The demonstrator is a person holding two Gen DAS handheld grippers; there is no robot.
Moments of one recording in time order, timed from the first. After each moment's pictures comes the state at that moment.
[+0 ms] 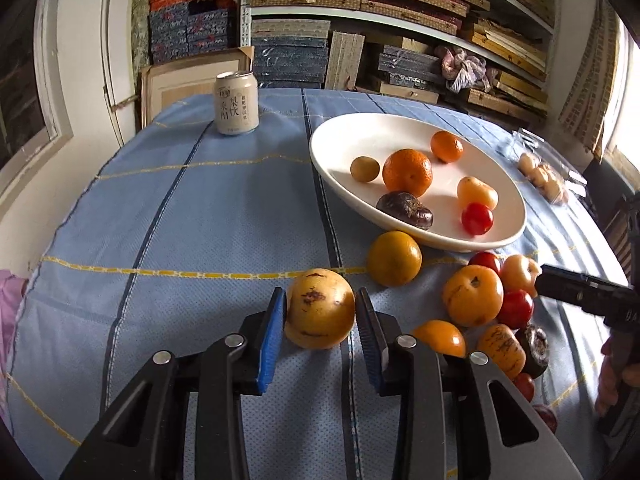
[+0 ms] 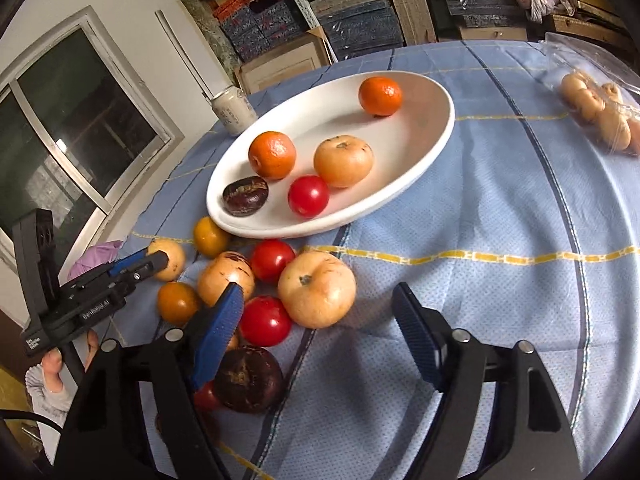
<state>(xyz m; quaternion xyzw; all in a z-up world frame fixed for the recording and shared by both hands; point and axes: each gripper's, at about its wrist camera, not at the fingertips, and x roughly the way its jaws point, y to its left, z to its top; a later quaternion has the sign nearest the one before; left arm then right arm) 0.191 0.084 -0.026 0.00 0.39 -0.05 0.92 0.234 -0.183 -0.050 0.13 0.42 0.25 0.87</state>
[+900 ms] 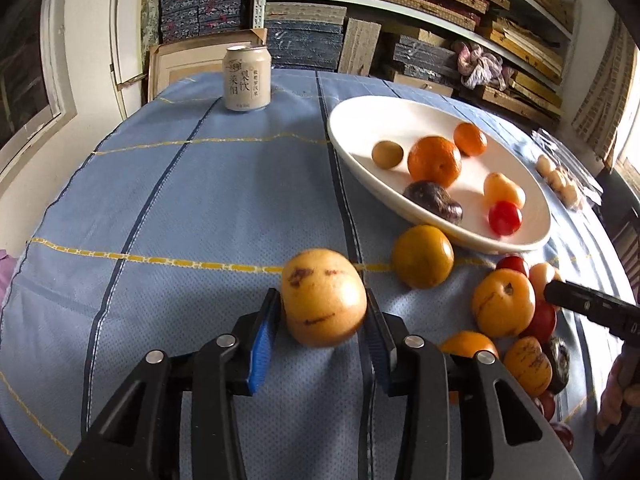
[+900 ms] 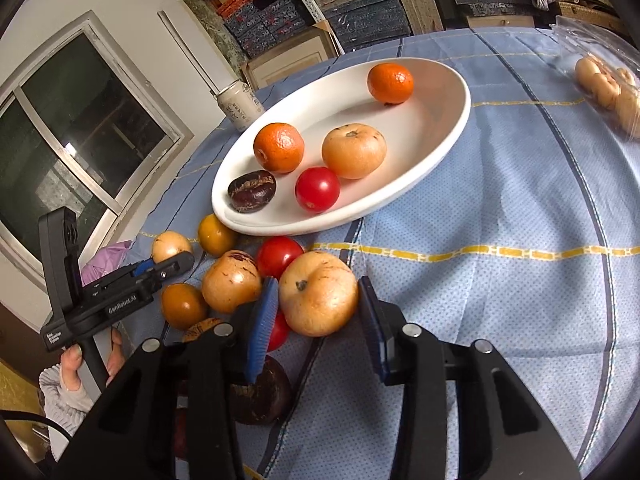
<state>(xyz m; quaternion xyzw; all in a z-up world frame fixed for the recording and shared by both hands) 0.209 0.095 -0.043 -0.03 0.41 -0.04 0.91 0.242 -0.177 -0.060 0.14 0.43 0.27 0.85</state>
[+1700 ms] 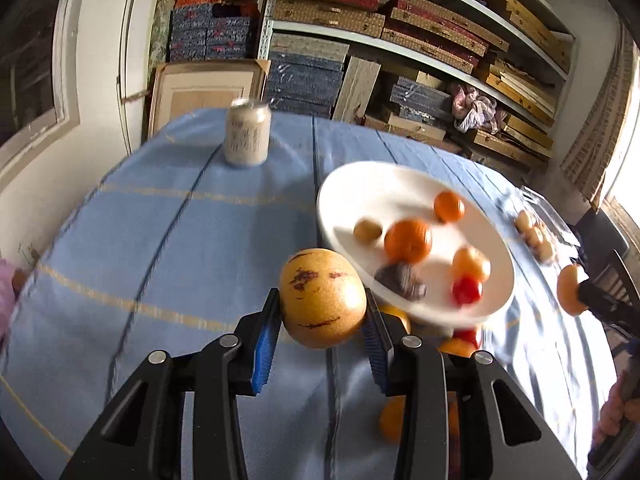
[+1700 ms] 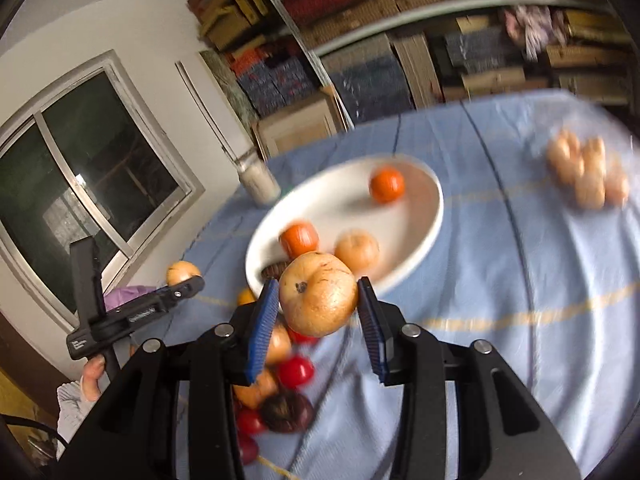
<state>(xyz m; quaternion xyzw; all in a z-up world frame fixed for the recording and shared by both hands) 0.222 0.094 0.017 -0.07 0.36 -0.05 0.93 0.223 -0.214 0.020 0.16 0.32 0.25 0.90</state>
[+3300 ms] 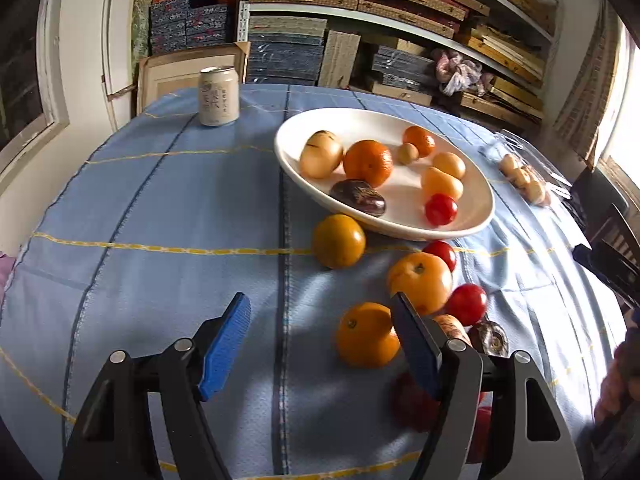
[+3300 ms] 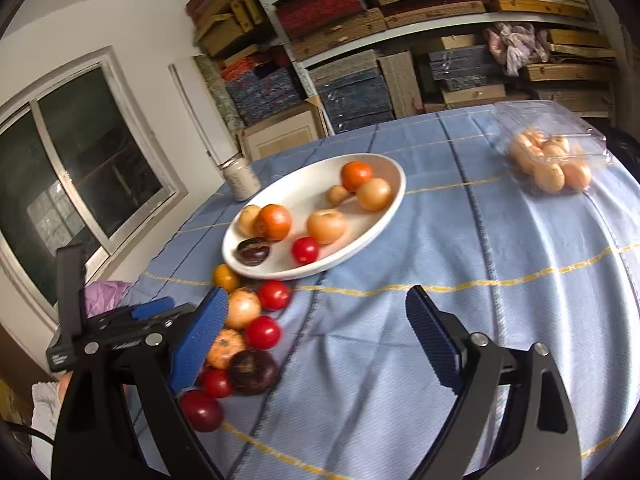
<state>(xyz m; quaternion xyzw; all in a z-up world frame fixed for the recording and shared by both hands) 0.172 0.056 -0.024 -0.03 0.39 -0.06 0.92 0.178 -0.238 -0.010 0.14 0.31 0.22 0.92</state>
